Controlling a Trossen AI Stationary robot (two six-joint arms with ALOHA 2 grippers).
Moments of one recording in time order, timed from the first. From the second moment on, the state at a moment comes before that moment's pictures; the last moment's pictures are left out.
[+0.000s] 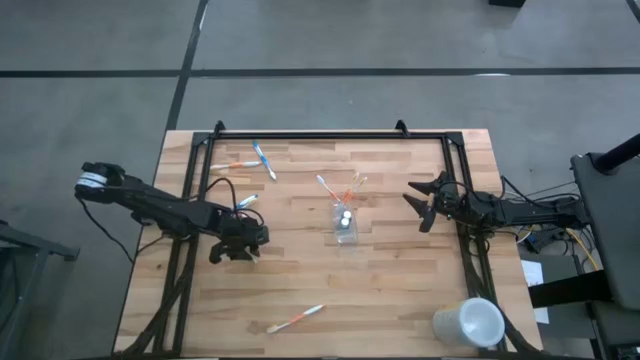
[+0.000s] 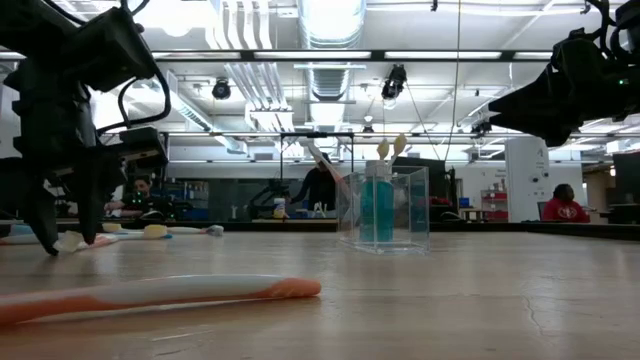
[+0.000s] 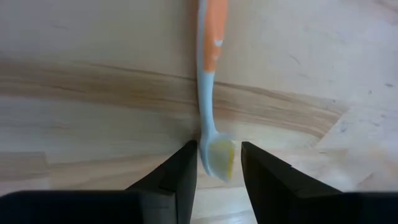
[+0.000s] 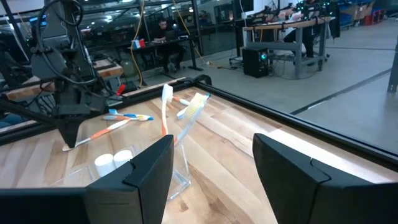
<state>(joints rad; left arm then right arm) -0.18 1.17 0.40 -0.29 0.19 -2.07 0.05 0.11 0.01 0.06 0.50 0.21</state>
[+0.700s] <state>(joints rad) -0.18 1.24 0.40 -0.24 0.20 -2.03 0.05 0.11 0.01 0.06 0.50 0.21</state>
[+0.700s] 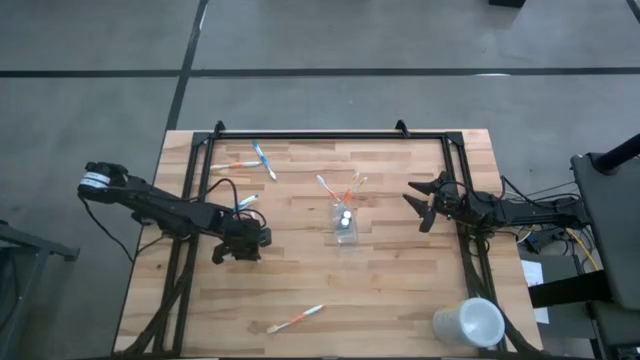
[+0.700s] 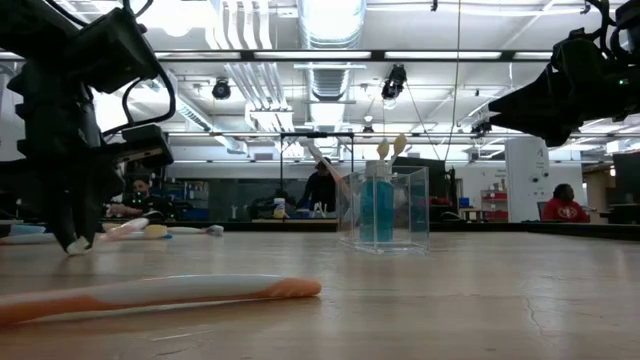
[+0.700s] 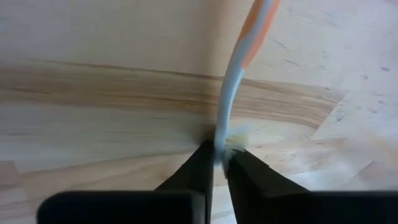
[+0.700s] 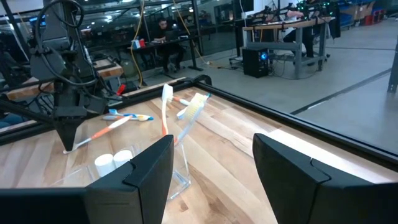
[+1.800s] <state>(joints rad) -0.15 1.08 0.41 0.22 -0.18 -1.23 0.05 0.12 0.01 0.06 0.50 0.21</state>
